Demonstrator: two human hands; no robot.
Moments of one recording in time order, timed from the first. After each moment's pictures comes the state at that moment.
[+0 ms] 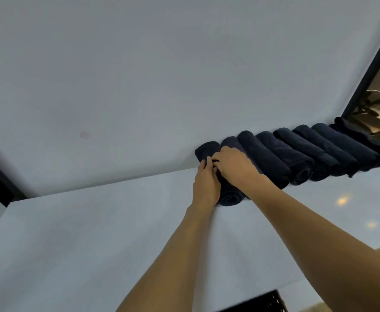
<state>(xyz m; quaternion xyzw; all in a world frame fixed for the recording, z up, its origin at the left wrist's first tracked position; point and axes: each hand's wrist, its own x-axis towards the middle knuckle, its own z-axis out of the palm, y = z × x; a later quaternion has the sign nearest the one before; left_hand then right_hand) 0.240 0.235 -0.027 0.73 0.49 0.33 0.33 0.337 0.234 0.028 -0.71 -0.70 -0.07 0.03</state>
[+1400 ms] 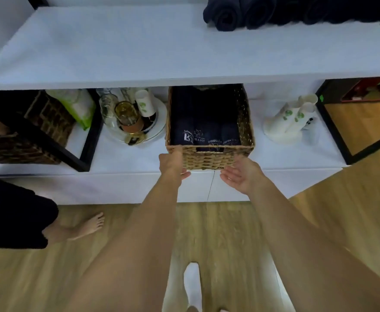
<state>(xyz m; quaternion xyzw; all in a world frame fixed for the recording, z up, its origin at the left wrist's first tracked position) 0.155 -0.083 -0.202 0.17 0.73 0.35 0.57 0.334 -0.118 -0.193 -0.63 -0.02 0.65 0.41</state>
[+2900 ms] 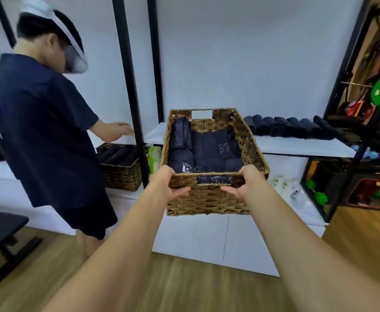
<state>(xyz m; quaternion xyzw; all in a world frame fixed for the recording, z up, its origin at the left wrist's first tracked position) 0.063 -0.453 0.054 0.20 0.57 0.53 0.60 0.266 -0.453 0.078 -0.53 -0.15 0.62 0.56</state>
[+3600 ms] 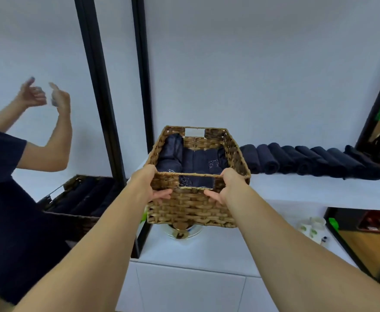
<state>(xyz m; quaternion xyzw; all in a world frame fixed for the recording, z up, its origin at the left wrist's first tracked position) -0.058 -0.142 0.116 0.24 0.65 0.47 0.55 0.139 -0.153 0.123 -0.55 -0.14 0.64 0.52</state>
